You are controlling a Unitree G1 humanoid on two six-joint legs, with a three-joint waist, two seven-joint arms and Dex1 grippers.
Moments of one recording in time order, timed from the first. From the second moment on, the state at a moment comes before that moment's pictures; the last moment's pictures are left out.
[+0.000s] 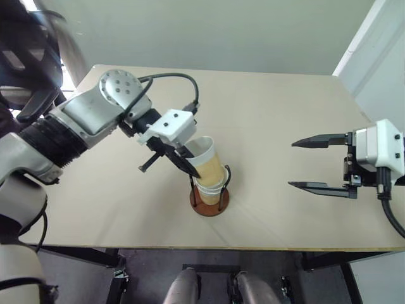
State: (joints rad) left arm -1.44 1.04 -1.12 0.27 -0.78 -0.10 -1.58; right arm -0.28 -1.16 -0.34 -0.61 0.68 0.52 1.12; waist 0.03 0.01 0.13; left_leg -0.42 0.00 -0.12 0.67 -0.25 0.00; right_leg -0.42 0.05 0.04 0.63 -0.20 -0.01
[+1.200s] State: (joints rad) left arm -1.31 1.04 -0.71 0.35 -0.76 0.03 -1.58; right arm -0.40 -1.07 -0.24 -0.53 0.68 0.51 1.11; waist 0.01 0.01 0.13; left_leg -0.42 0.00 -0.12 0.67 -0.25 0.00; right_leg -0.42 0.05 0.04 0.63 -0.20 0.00
